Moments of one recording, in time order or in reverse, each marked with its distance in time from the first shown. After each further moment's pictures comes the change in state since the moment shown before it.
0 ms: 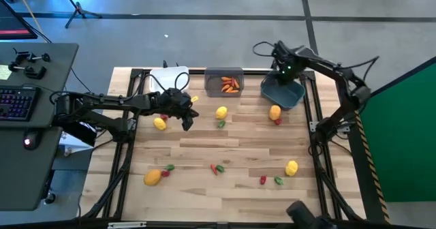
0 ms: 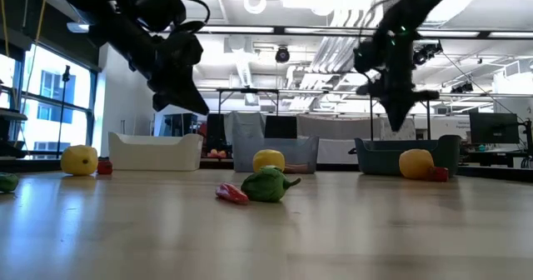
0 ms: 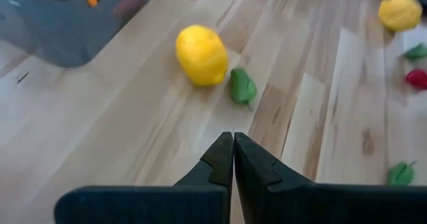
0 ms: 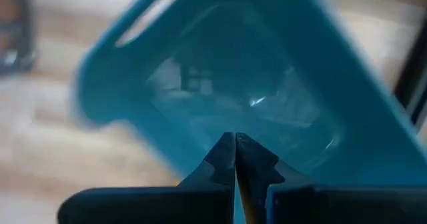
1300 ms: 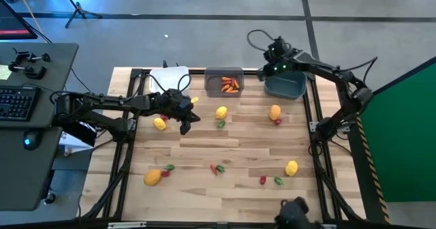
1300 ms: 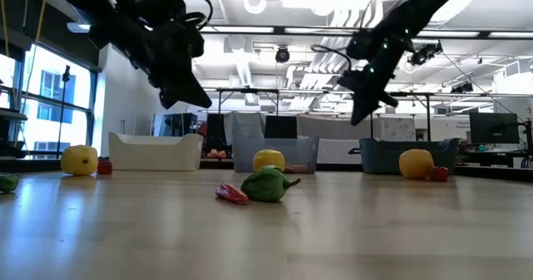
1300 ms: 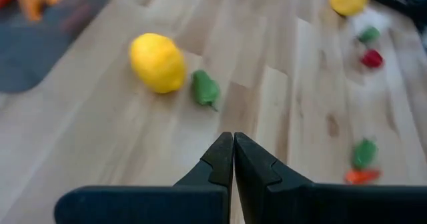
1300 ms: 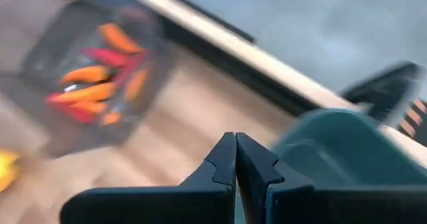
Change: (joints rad) left arm -0.019 0.000 0.000 0.025 0.122 0.115; right arm 0.041 -0.024 -0.069 0.498 -0.064 -0.332
